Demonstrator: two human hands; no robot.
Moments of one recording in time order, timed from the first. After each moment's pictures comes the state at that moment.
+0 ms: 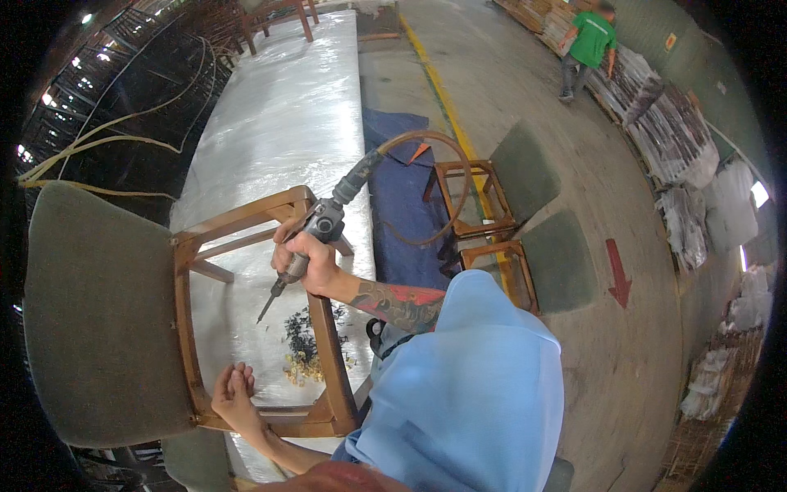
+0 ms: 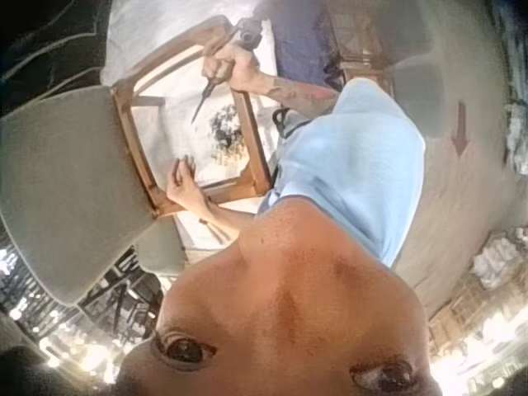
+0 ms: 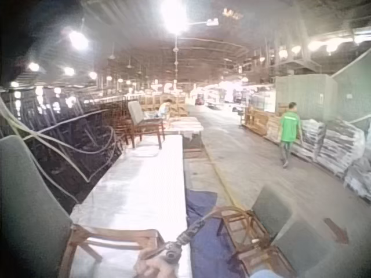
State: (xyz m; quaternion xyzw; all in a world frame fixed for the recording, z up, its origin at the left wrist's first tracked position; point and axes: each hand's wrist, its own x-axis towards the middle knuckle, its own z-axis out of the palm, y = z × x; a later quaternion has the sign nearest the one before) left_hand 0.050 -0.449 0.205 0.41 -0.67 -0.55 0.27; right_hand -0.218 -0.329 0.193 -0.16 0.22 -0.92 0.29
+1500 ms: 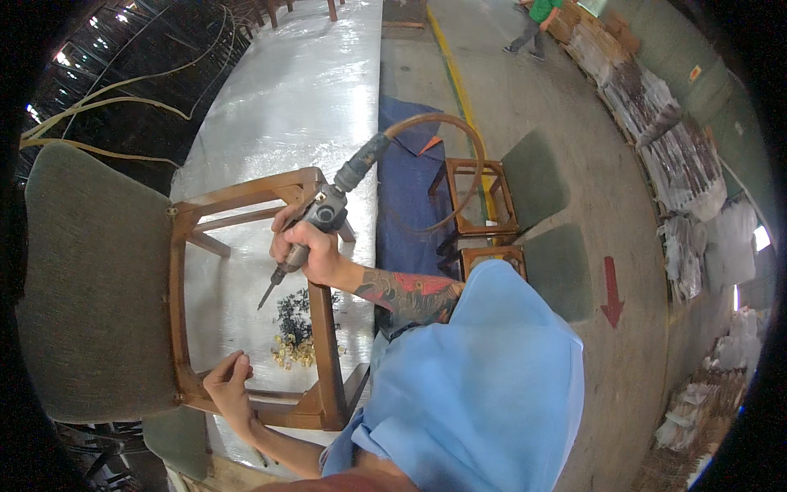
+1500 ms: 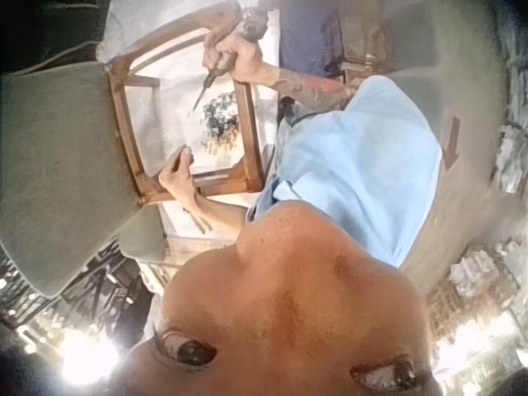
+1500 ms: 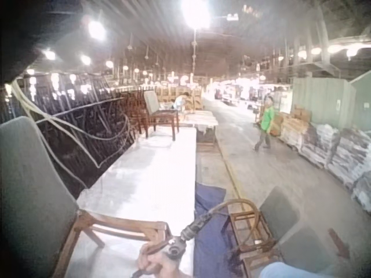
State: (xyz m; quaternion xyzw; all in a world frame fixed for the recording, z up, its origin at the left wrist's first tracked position) left_hand 0.046 -0.441 0.224 0.41 -0.68 -0.57 0.23; right_hand -0.221 -0.329 0.202 -0.18 0.26 -0.89 0.32
